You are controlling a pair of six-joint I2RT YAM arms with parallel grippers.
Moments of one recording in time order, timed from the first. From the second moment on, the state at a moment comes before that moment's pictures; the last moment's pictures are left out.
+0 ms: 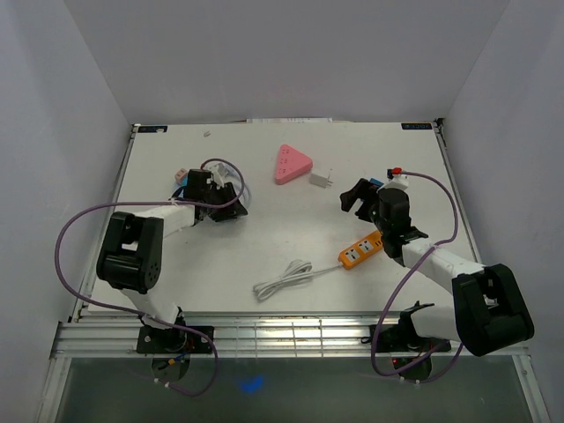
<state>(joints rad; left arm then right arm) -0.22 1.70 0.88 0.01 0.38 -0.45 0.34 1.26 0.51 0.39 0.09 0.57</state>
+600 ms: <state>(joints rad) -0.22 1.71 1.22 -0.01 0.58 -0.41 0.34 1.29 0.51 0.42 0.01 0.56</state>
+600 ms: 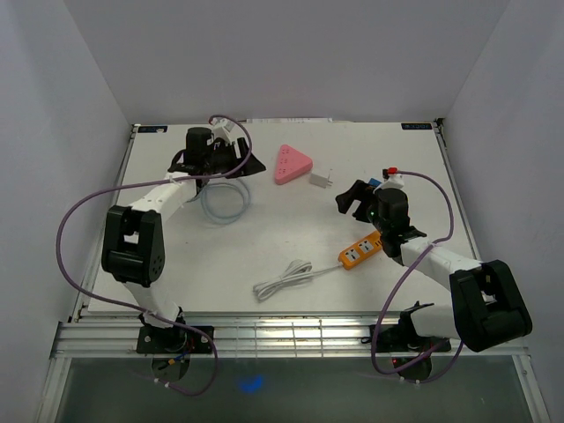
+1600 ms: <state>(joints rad) -0.22 2.05 1.42 0.25 0.62 -0.61 0.32 1.96 1.31 0.28 -0.30 0.41</state>
